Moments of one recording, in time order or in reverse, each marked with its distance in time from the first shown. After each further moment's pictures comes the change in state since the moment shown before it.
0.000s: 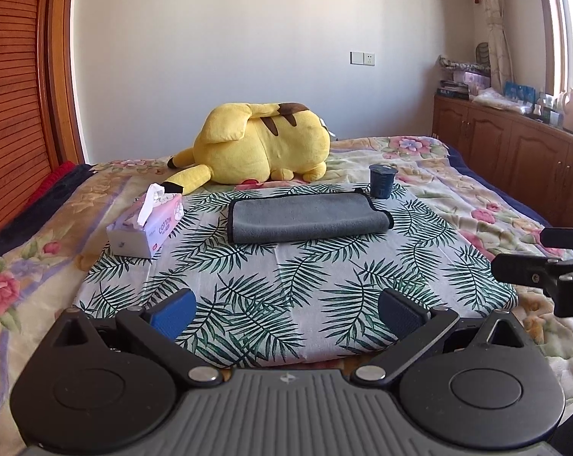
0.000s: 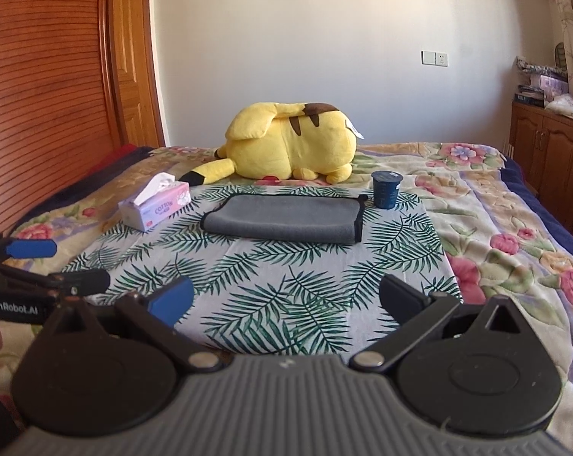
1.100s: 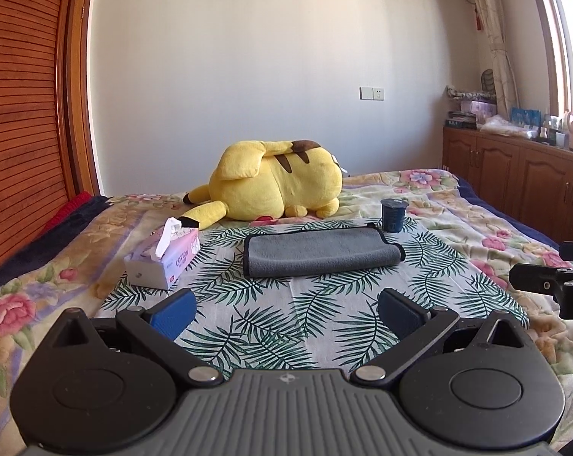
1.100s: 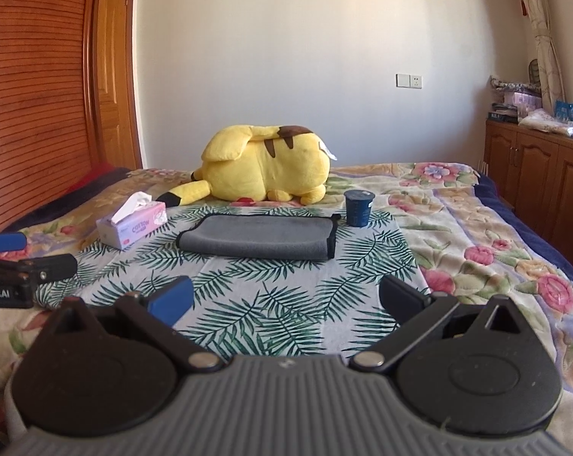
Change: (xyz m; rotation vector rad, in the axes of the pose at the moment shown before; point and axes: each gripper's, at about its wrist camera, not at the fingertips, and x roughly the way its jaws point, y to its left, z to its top) left arm -0.015 0.000 -0.005 0.003 -0.137 0.051; right arm -0.008 -0.008 -0.010 0.013 -0.095 -0.080
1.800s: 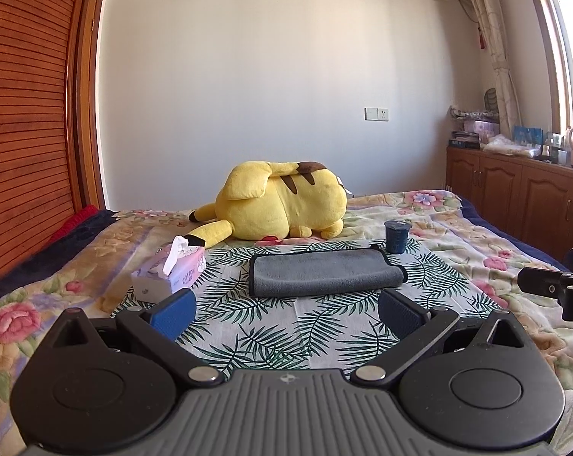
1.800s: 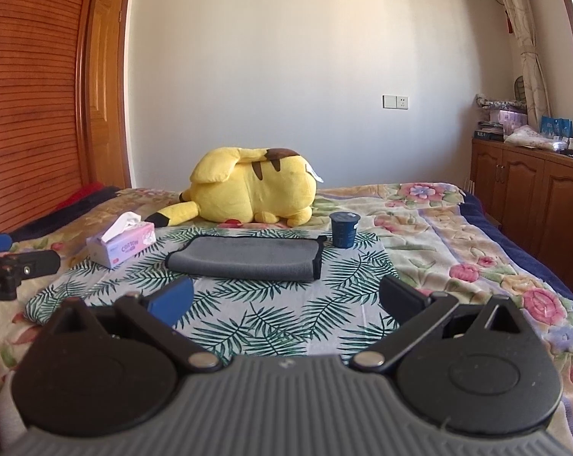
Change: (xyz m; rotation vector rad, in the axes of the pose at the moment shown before) left arm -0.010 0.005 0.005 -0.015 -0.062 0.009; right arm -0.008 -0.003 0.002 0.000 -0.074 -0.041
